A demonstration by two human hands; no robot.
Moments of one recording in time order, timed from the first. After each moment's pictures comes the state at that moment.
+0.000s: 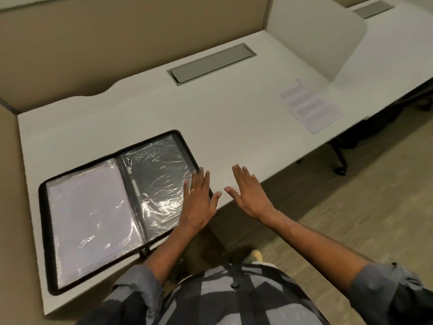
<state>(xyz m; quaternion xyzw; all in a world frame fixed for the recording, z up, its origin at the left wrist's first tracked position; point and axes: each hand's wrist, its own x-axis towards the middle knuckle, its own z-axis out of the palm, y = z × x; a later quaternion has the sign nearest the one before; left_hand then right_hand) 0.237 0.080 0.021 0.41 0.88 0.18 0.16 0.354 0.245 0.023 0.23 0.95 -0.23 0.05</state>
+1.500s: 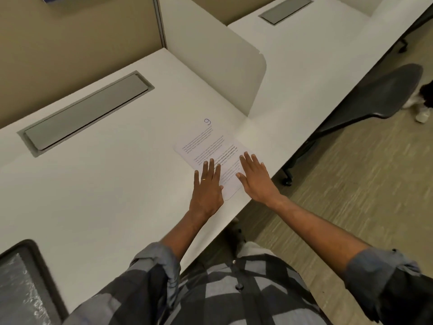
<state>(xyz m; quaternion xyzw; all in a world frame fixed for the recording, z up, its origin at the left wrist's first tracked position) 0.250 0.617 -0.008 0.55 0.82 0.07 0.15 0.393 0.749 0.022 0.37 0.91 -0.17 0.09</state>
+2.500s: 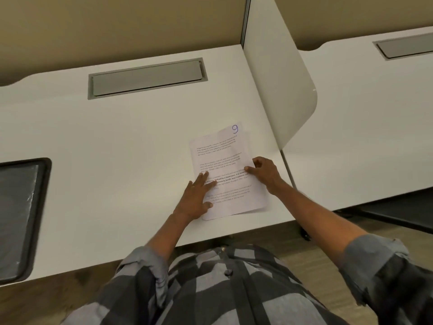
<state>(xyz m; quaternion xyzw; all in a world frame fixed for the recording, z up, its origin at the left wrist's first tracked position) 0.260 0.657 -0.040 0.33 0.88 0.22 0.27 0.303 0.934 -0.010 0.37 0.74 -0.56 0.09</state>
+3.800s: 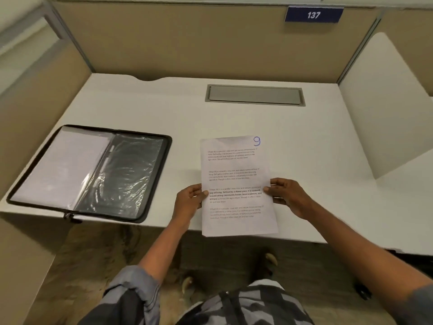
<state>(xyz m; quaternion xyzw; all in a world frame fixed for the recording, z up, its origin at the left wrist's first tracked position) 0.285 0.351 0.035 -0.15 0.69 0.68 0.17 0.300 0.673 0.060 0.16 0.69 -0.68 0.20</state>
